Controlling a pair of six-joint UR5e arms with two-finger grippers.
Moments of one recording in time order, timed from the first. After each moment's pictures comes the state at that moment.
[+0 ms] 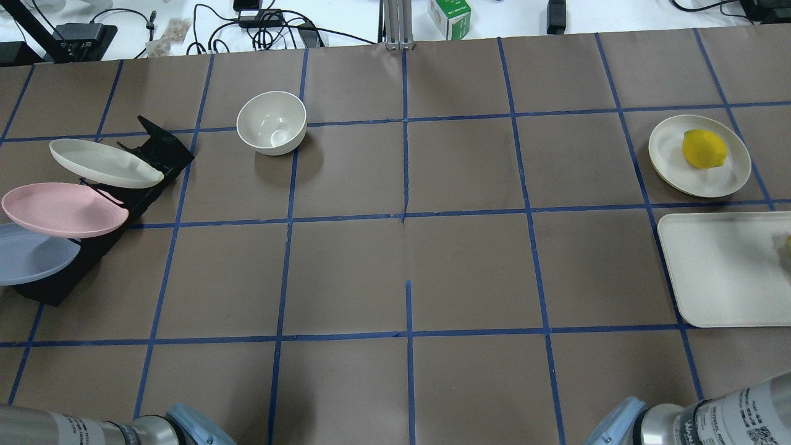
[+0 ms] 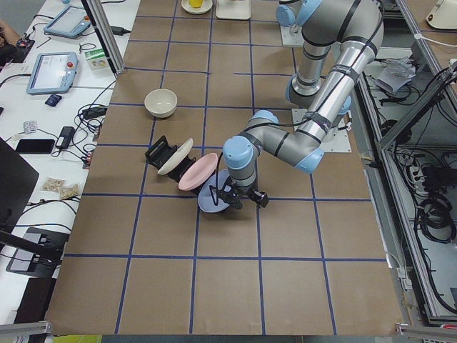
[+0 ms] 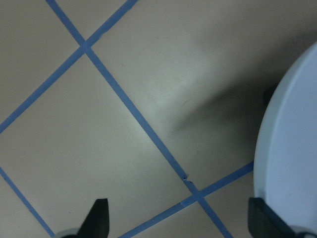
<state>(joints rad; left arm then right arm) -0.57 -1.83 -1.74 -1.19 1.72 0.06 0.66 -1.17 1.83 -2.11 -1.74 -0.98</state>
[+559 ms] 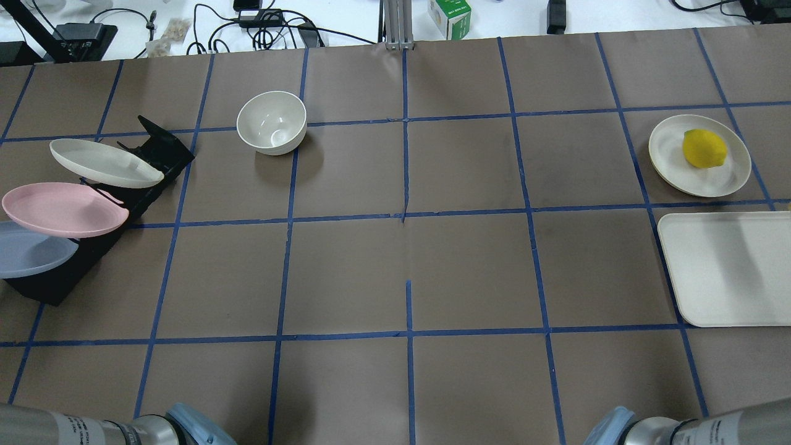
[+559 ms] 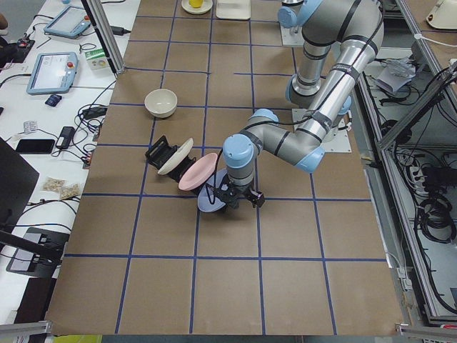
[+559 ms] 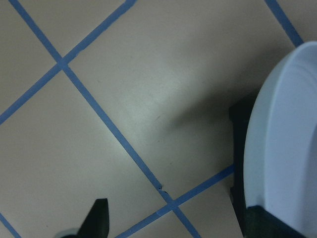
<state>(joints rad) -0.57 -1.83 -1.72 -1.21 1.70 0.07 0.80 -1.36 1.80 -1.93 -1.74 -0.88</state>
